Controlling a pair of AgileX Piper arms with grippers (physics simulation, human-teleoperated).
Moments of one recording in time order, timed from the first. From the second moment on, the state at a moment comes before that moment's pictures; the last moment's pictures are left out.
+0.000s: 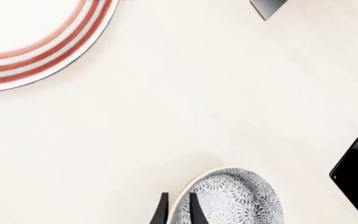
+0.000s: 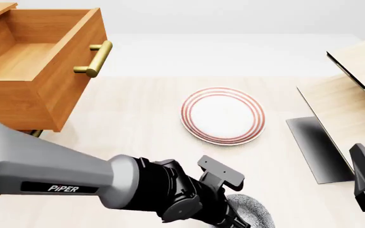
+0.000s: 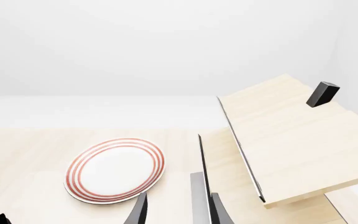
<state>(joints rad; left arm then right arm) -1.13 1.91 -0.98 0.15 -0.44 0.00 0.01 0.00 0.00 0.00</state>
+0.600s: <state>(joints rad) -1.11 1.81 -0.95 0.15 -0.43 0.00 0.01 0.00 0.00 0.00</state>
